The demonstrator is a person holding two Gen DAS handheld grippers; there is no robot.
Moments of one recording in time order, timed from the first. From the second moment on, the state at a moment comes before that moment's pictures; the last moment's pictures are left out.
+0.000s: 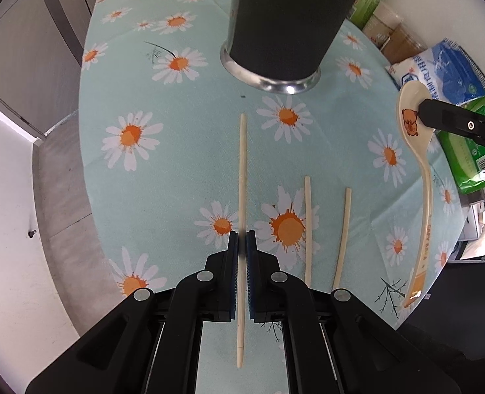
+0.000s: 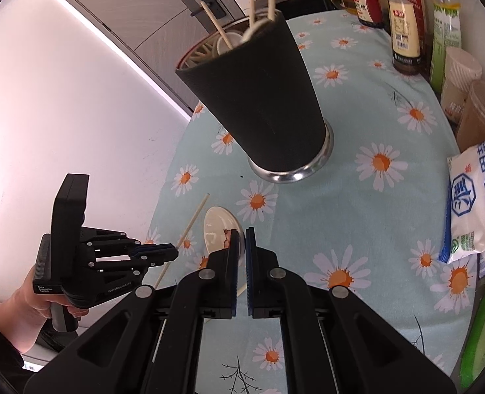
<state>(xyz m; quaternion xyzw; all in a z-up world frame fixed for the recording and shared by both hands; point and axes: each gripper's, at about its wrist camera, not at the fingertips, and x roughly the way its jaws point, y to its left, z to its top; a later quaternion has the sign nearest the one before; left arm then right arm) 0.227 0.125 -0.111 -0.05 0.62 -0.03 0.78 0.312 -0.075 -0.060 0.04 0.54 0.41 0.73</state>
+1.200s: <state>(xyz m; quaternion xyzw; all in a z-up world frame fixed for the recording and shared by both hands) 0.294 0.144 0.071 -0.16 0.25 -0.10 0.95 0.390 -0.047 0.092 0.06 0.35 0.37 0.86</state>
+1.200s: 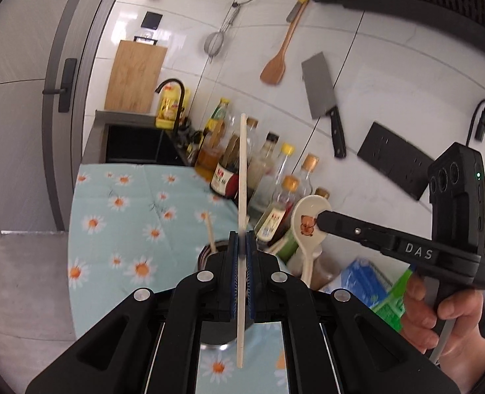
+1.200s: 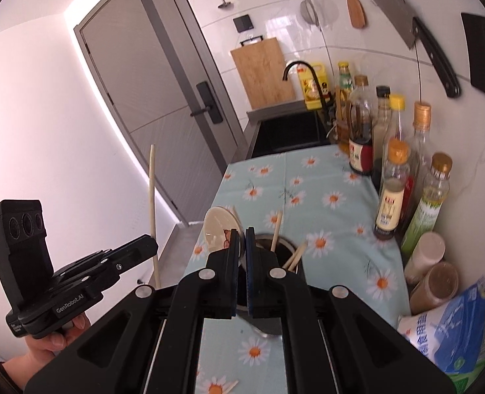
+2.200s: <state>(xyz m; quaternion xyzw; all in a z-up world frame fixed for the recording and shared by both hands) 0.366 0.132 0.042 -0.16 0.25 -0.10 0.95 0.443 -0.032 0.060 0.06 0.33 0.32 0.88</state>
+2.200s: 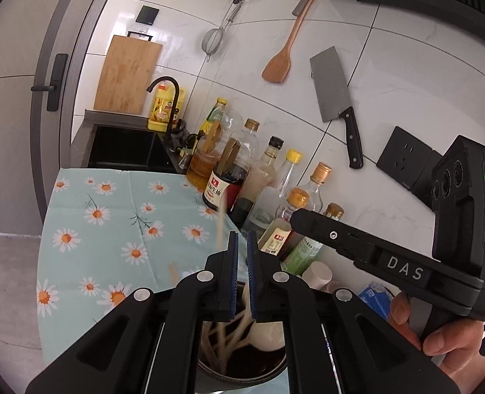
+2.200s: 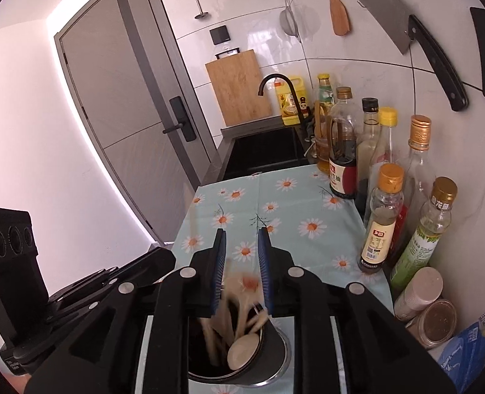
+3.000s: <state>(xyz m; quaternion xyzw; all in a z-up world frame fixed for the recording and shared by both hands) 0.314 0.133 0.044 -0.13 0.28 -0.13 0.94 0.389 -0.065 0.066 0.13 0.37 0.34 0.85</state>
